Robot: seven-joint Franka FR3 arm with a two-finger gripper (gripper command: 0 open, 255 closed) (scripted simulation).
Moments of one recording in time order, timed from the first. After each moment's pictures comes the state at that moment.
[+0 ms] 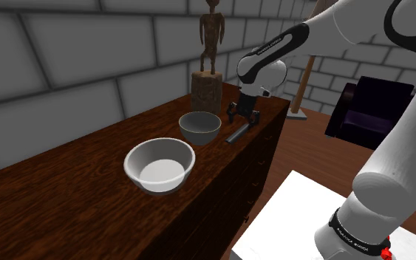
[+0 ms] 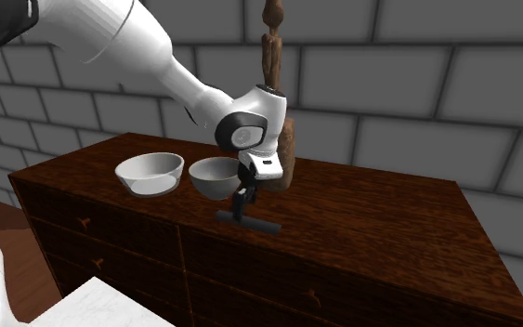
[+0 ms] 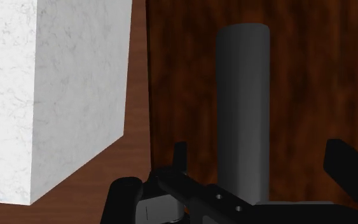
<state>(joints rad) -0.32 0.05 0.03 -2.24 0.27 2.21 0.99</state>
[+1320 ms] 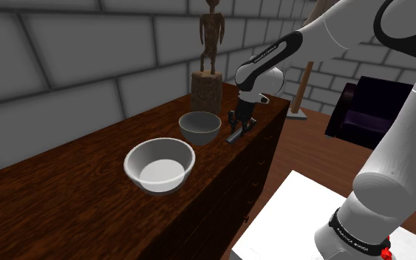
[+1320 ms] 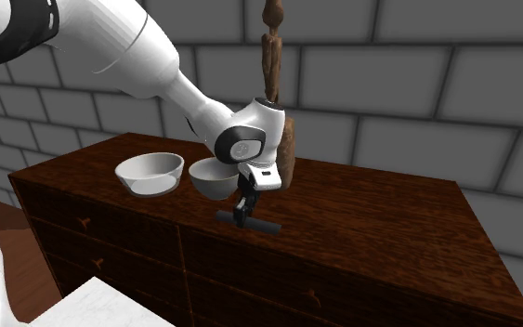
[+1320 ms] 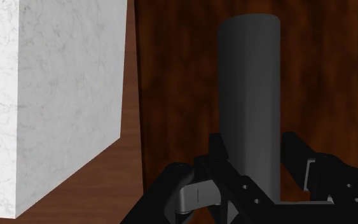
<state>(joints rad) -0.32 0.09 0.03 -2.27 0.29 2.29 0.99</state>
